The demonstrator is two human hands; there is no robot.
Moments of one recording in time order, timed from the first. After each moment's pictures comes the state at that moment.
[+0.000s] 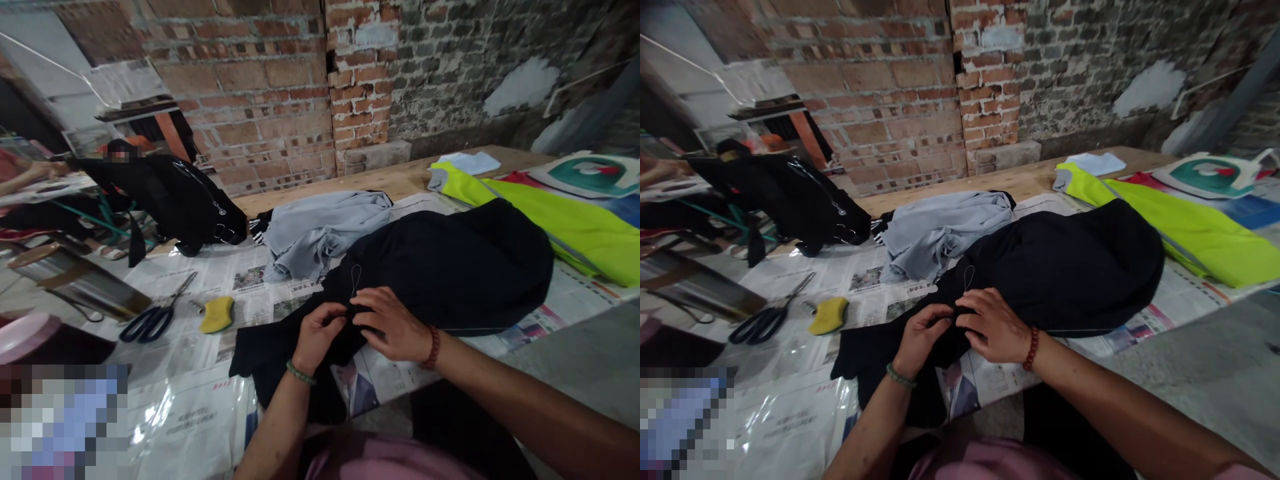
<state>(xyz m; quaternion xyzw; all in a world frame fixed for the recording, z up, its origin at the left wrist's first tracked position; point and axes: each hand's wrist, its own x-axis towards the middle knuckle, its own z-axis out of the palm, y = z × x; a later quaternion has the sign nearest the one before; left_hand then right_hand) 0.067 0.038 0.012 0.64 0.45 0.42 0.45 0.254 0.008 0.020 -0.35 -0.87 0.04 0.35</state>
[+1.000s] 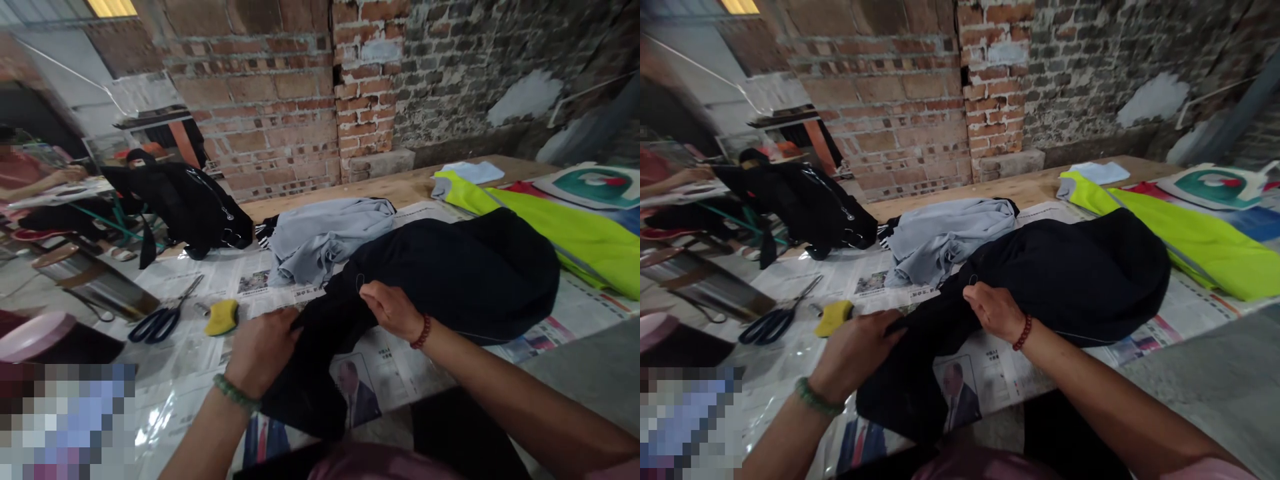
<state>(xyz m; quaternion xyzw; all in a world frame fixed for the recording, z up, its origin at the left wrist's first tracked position) 0.015 0.024 0.106 0.81 0.59 0.04 -0.01 0.250 0.042 0.024 -0.40 -0.80 0.02 0.44</state>
